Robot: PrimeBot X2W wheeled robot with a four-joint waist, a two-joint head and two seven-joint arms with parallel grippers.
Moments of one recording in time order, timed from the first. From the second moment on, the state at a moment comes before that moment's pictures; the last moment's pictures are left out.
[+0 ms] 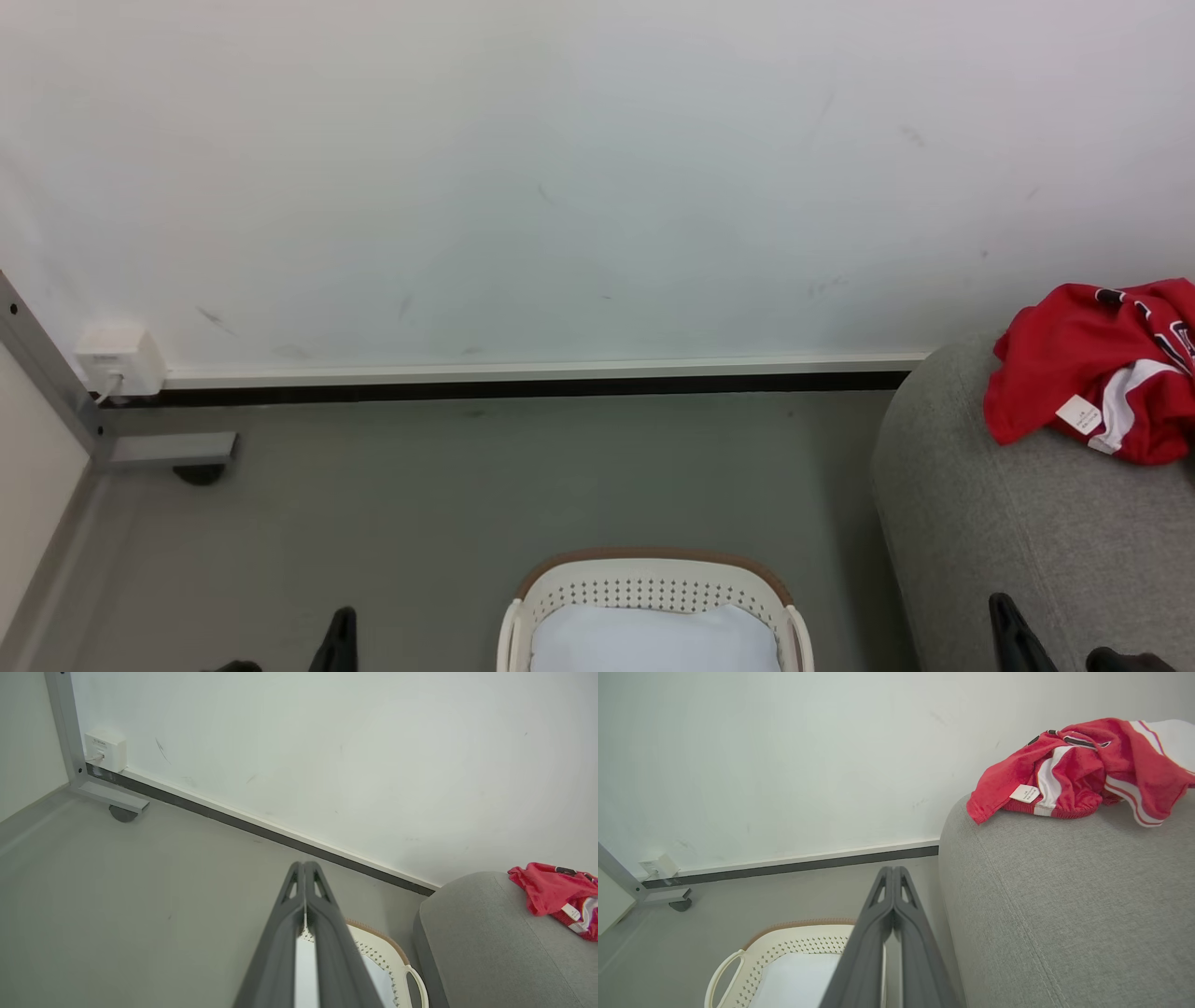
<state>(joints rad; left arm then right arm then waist) 0.01 0.04 -0.02 0.36 -0.41 -0.08 -0.20 -0.01 -0.04 -0.02 0.41 0.26 0.13 -0.19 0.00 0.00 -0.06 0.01</state>
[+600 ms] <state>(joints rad) -0.02 0.04 0.01 0.34 -0.70 -0.09 -0.13 -0.02 -0.04 -0.04 0.37 0.58 0.13 -0.12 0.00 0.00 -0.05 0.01</state>
